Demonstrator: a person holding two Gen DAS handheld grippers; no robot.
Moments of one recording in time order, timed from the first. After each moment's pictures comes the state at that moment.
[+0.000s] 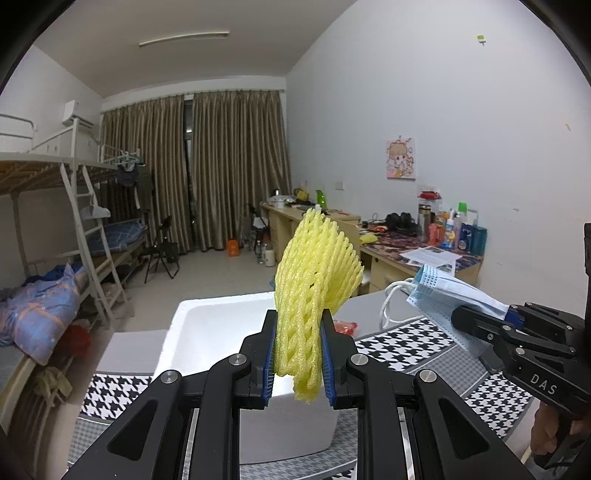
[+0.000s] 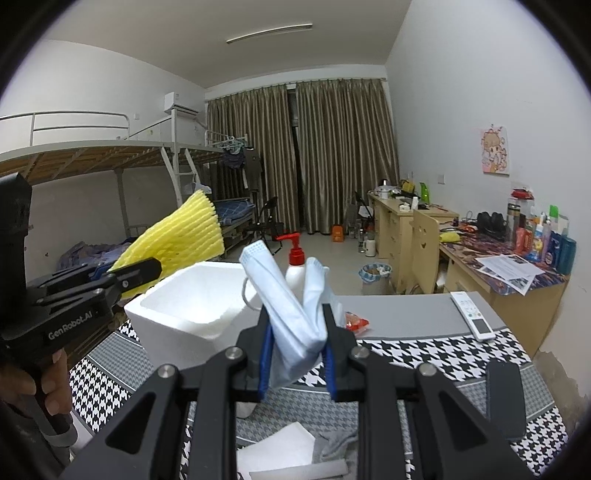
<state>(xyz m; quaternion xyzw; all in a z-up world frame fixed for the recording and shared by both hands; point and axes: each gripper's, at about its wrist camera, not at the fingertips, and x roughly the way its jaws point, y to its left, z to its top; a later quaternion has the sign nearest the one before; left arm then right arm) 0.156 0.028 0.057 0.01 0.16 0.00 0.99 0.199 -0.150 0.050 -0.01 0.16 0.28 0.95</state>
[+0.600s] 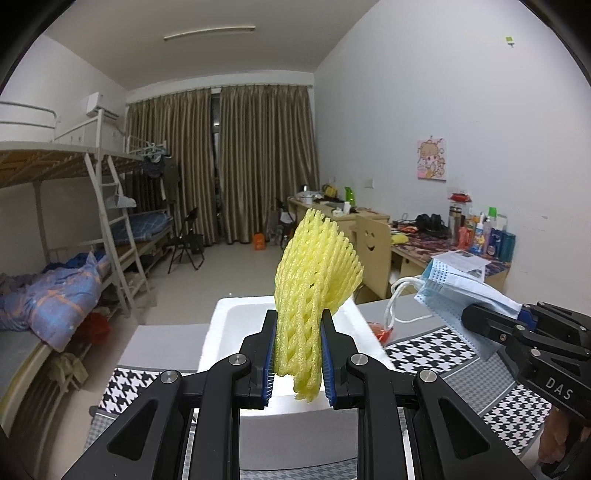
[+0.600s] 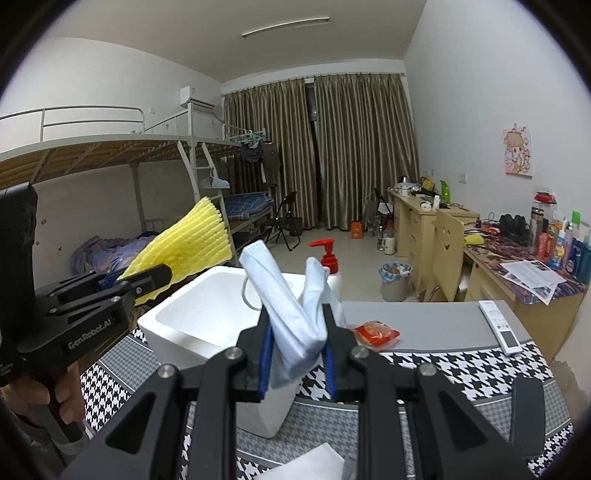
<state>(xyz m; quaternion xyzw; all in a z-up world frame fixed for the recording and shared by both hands) 0.173 0.054 0.056 0.00 0.17 0.06 0.98 0.215 -0.117 0.056 -0.02 0.17 0.32 0.93</state>
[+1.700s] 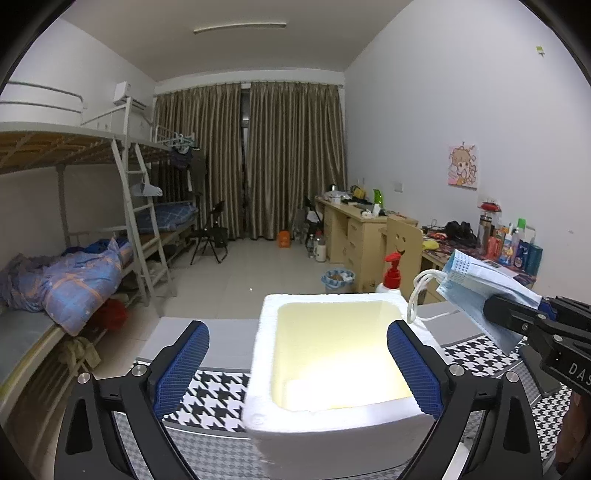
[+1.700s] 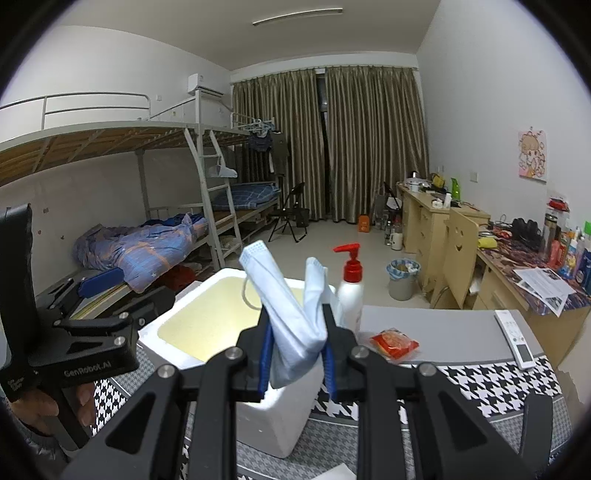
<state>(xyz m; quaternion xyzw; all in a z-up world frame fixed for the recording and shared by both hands) 0.184 0.087 0.048 -0.02 0.17 0.11 0.98 0.228 -0.073 0.065 -0.04 0.19 0.33 0.93</state>
